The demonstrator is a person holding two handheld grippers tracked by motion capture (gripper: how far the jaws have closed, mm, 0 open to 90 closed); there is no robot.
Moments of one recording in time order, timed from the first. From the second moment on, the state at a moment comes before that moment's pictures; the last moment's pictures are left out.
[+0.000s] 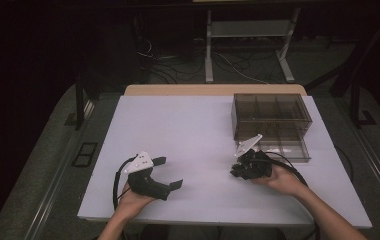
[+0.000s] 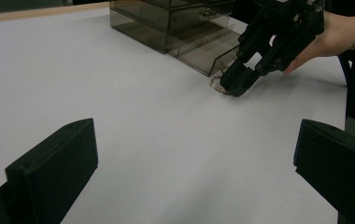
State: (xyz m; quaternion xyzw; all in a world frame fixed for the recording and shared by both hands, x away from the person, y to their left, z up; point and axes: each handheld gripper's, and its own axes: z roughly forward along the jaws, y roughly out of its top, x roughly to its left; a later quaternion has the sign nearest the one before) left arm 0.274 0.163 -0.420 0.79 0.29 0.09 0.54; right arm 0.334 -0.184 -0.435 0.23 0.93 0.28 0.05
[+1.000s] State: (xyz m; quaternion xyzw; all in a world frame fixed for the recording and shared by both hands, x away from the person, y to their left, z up) left arm 0.274 0.163 -0.420 0.79 0.29 0.09 0.54; right arm 0.341 -0.199 -0.418 0.29 0.89 0.34 -0.06
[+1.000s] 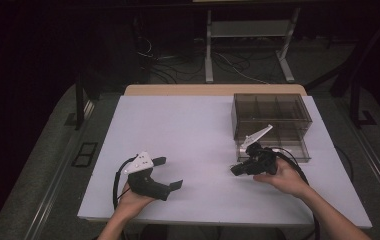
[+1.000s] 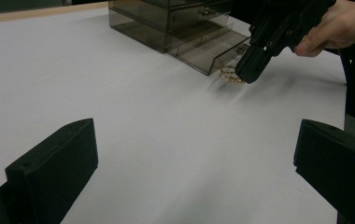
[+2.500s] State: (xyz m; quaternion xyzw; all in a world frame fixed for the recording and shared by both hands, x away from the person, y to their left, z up) left arm 0.273 0.163 -0.420 0.78 0.29 0.09 0.54; right arm 0.351 -0.260 -0.357 0.34 0.86 0.39 -0.03
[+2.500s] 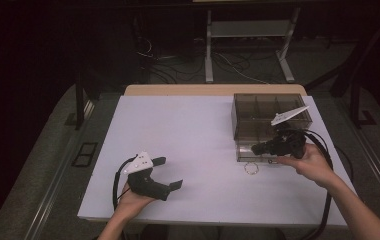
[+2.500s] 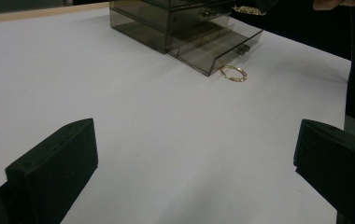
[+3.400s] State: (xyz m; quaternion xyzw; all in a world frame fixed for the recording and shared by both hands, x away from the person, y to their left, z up) left arm 0.273 0.163 -0.420 0.78 0.29 0.09 0.54; right arm 0.371 -0.312 -0.354 0.40 0.83 0.37 0.01
